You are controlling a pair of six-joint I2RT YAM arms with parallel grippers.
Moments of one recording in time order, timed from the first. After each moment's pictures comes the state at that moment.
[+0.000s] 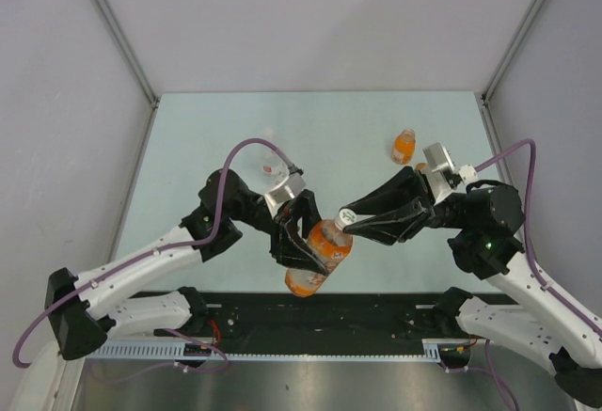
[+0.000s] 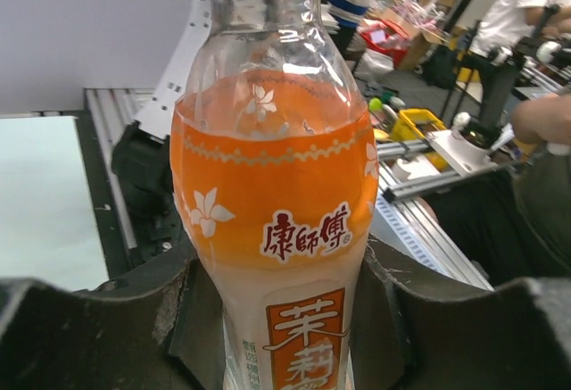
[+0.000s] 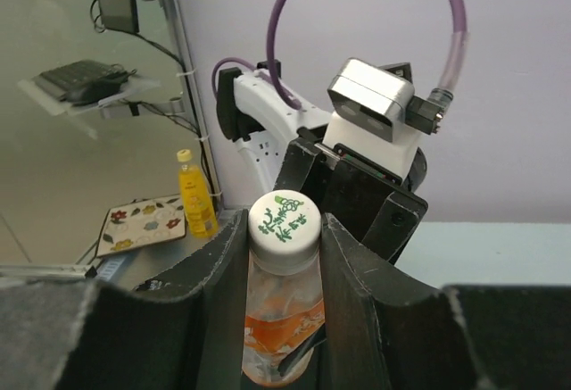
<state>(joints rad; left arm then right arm) -0.92 1.05 0.89 0.42 1.11 -0.54 0.78 0.78 0.91 0.41 -0.81 0.49</state>
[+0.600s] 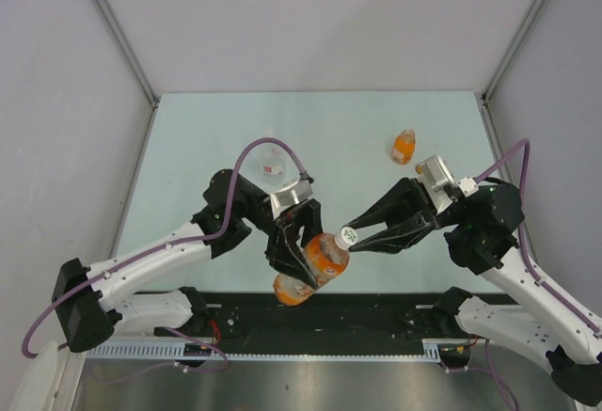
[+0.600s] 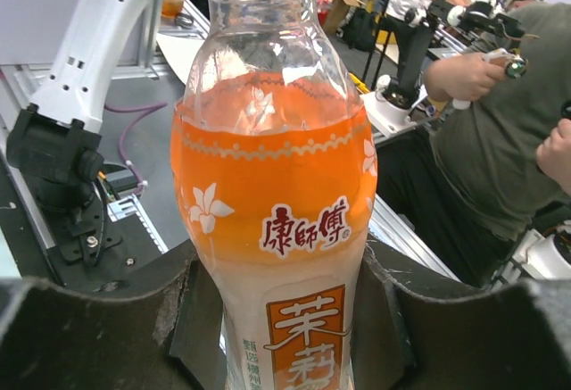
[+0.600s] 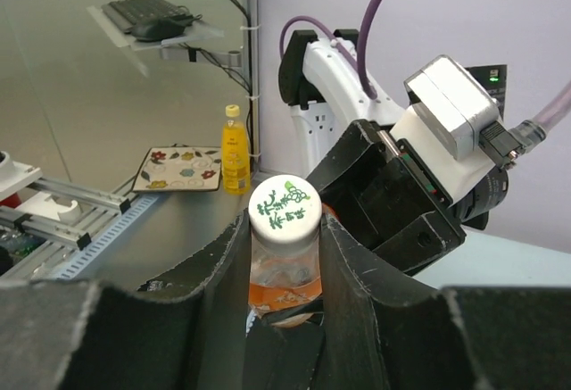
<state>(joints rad) -0.92 1.12 0.89 0.61 1.32 -0.76 0.75 0.81 0.91 0.52 -1.07 0.50</state>
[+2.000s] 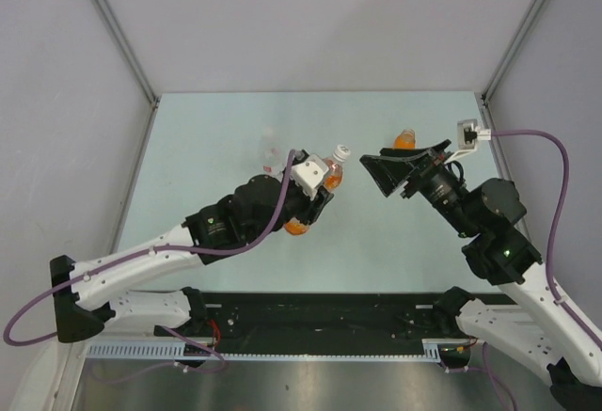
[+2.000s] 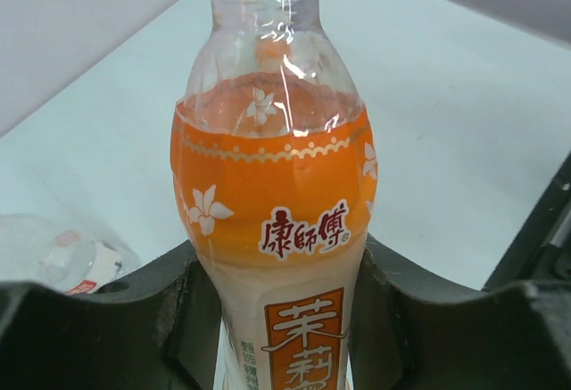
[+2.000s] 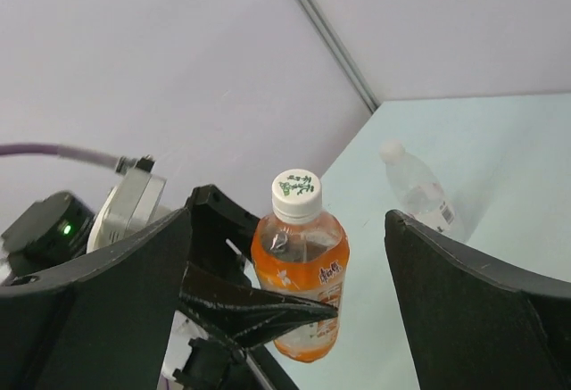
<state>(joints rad) -1.10 1.09 1.07 -0.21 -0.25 0.02 0.67 0.69 0.95 -0.01 -0.07 0.65</state>
